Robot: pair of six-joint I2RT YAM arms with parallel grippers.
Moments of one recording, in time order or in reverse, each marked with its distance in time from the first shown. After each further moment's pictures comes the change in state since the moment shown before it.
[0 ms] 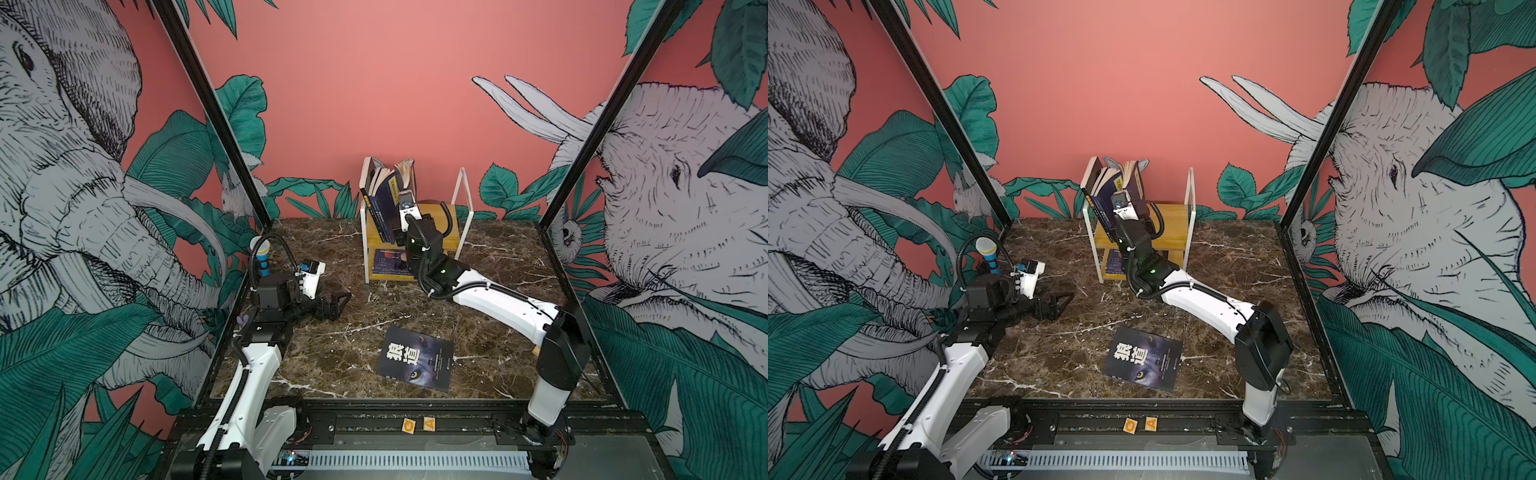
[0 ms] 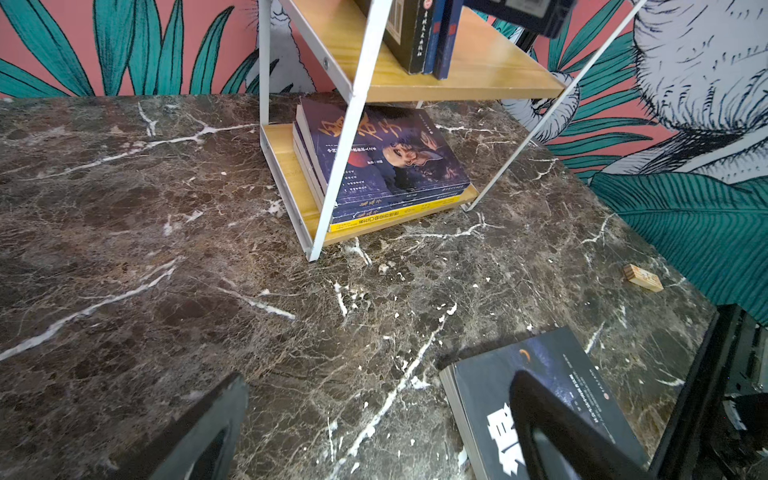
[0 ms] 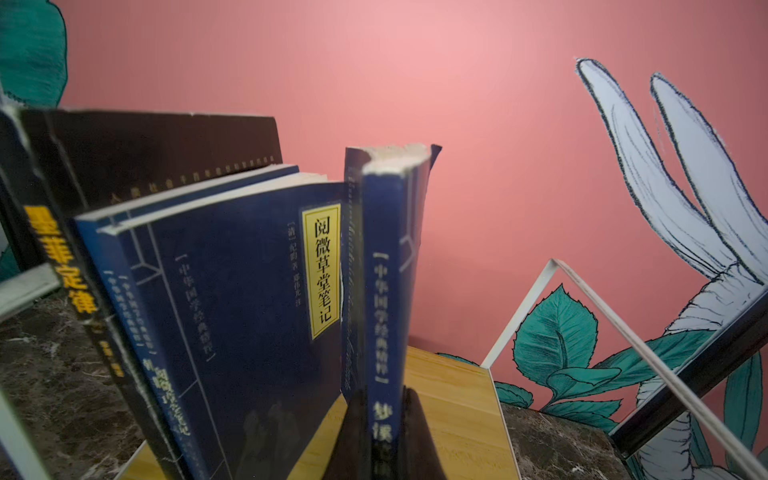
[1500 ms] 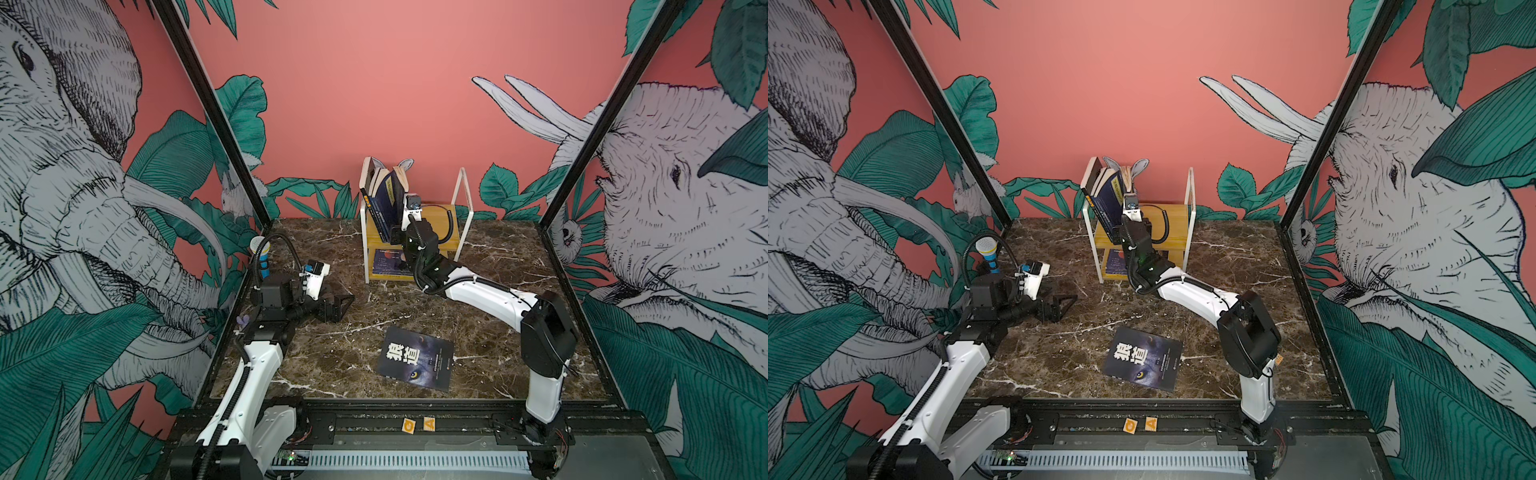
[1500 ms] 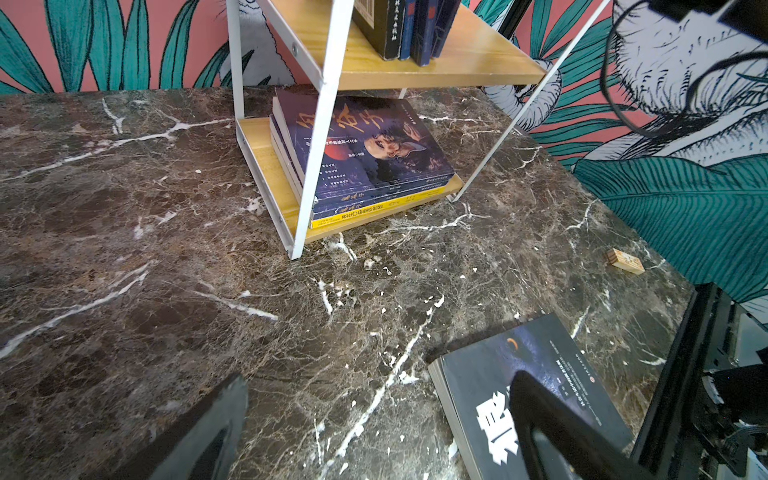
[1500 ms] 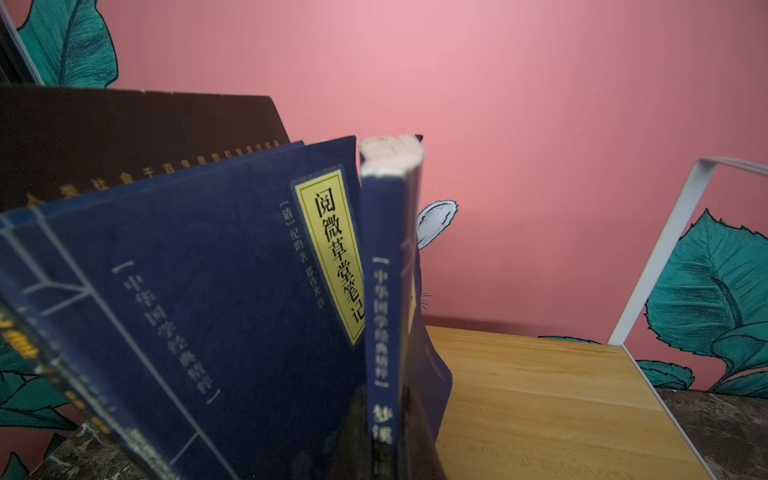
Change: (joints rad) left arm -0.021 0.016 0.000 -0.002 0.026 0.020; right arm -0.055 0.079 -0.034 0.110 -0.198 0.349
